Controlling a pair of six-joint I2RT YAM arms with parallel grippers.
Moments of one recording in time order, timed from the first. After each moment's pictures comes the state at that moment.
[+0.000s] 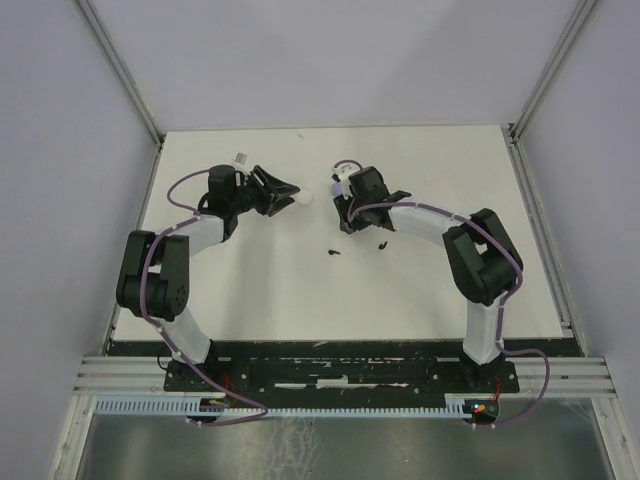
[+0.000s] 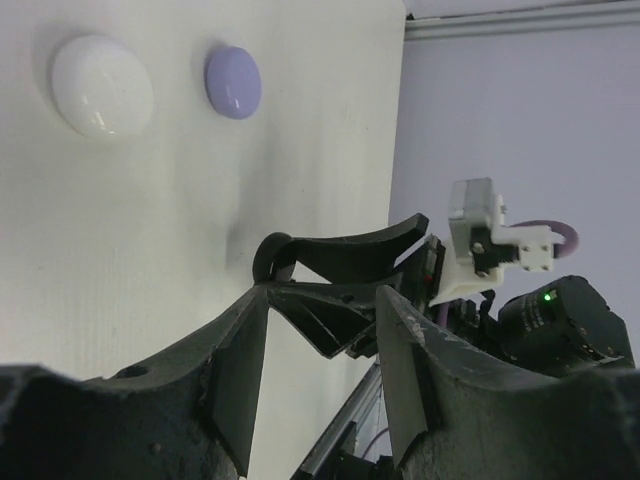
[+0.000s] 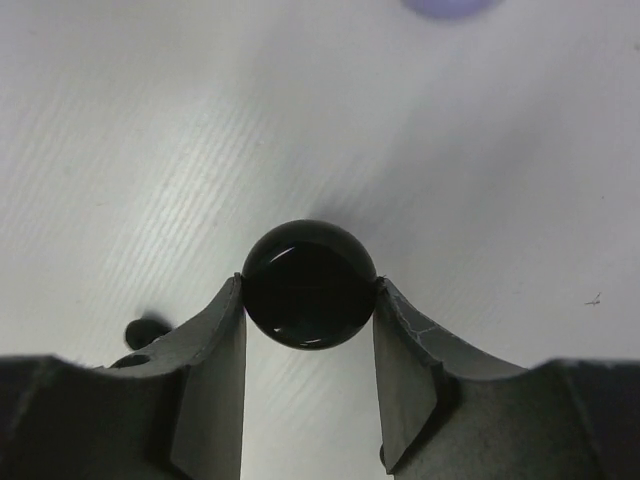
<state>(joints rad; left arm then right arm) -0.15 1.71 0.94 0.36 0.60 -1.05 0.58 1.99 1.35 -0.25 0.00 0.04</state>
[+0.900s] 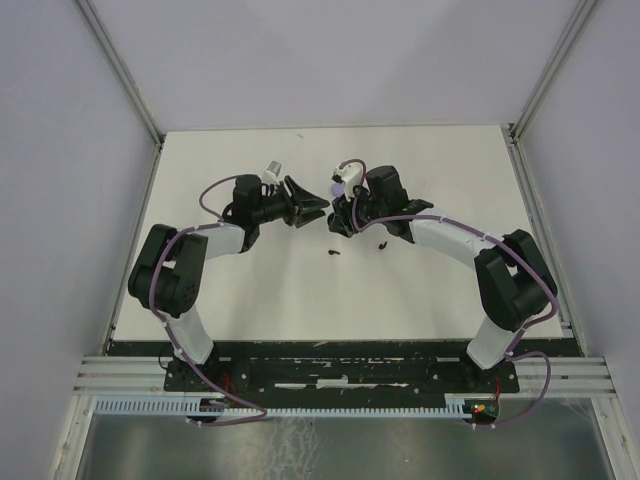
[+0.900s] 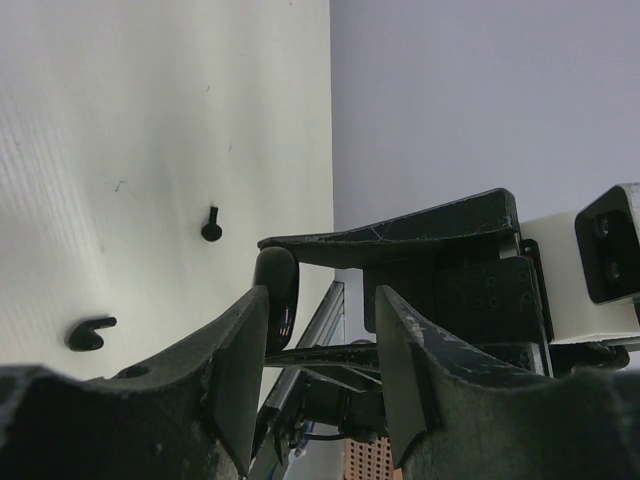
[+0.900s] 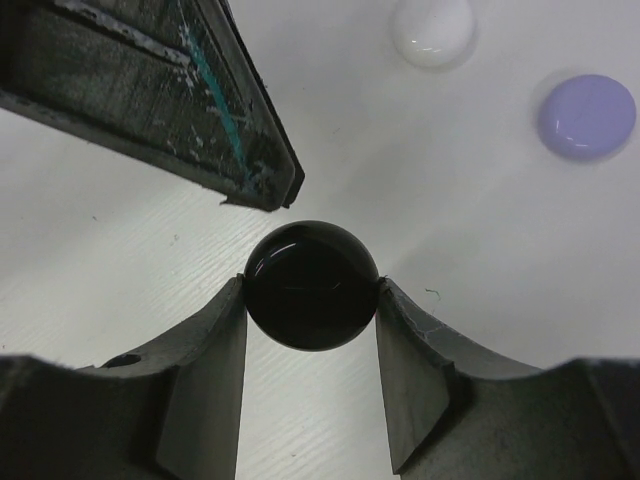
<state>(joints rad) -0.31 1.77 0.88 0.62 0.73 -1.19 0.57 1.71 1.15 -0.05 -0.36 -0.08</state>
